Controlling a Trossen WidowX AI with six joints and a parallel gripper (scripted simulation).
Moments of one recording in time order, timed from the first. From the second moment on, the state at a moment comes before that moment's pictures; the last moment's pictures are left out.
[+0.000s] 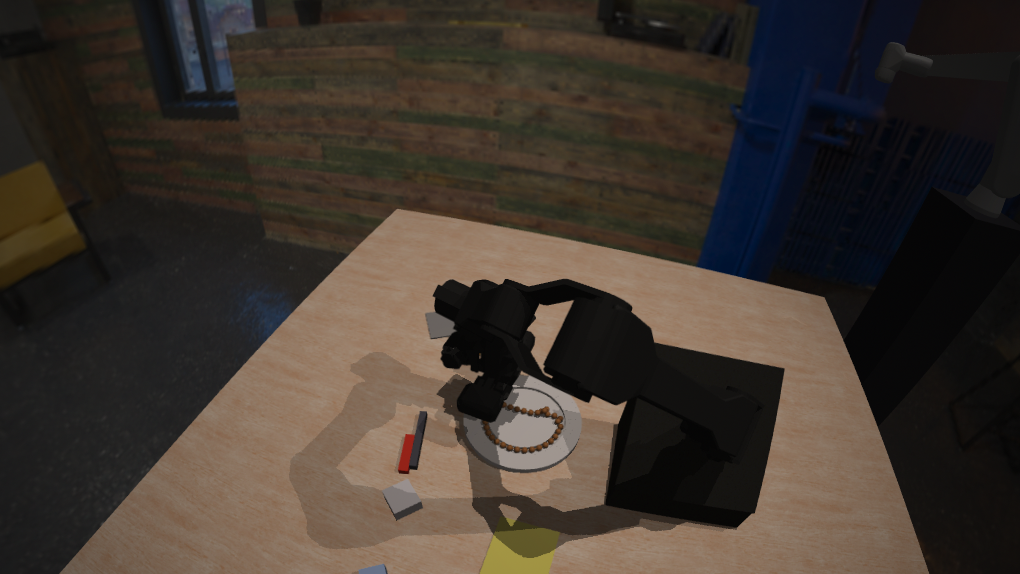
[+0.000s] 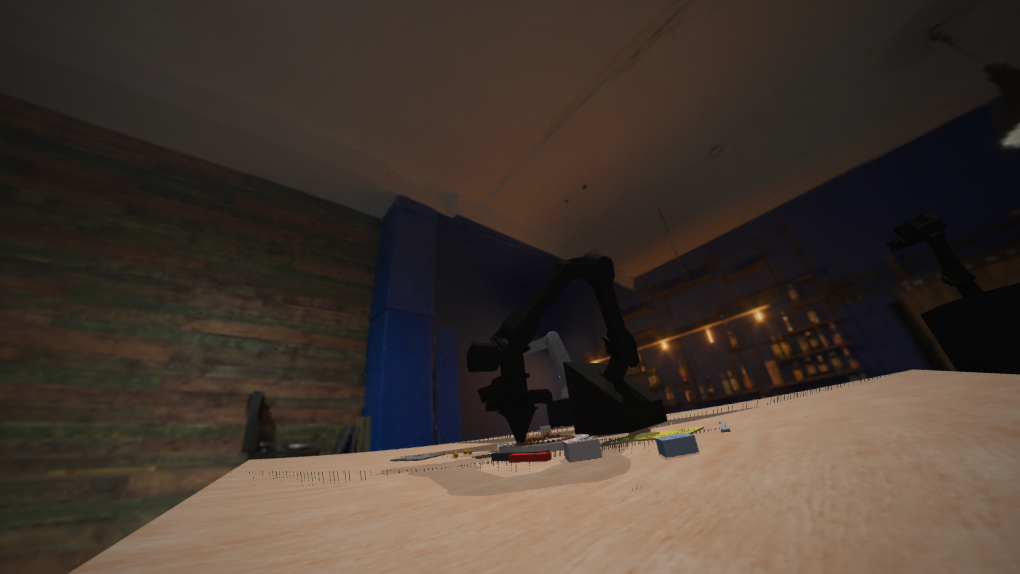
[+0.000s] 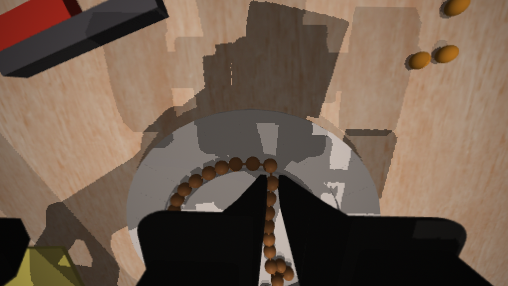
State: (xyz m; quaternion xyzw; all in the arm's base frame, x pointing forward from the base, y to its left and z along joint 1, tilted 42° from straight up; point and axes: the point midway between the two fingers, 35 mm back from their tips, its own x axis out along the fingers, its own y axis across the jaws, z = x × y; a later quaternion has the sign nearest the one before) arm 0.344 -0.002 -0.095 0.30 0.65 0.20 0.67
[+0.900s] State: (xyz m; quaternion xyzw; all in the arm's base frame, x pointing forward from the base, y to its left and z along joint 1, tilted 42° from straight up) arm 0.349 -0.013 -0.096 0.31 0.65 0.20 0.66
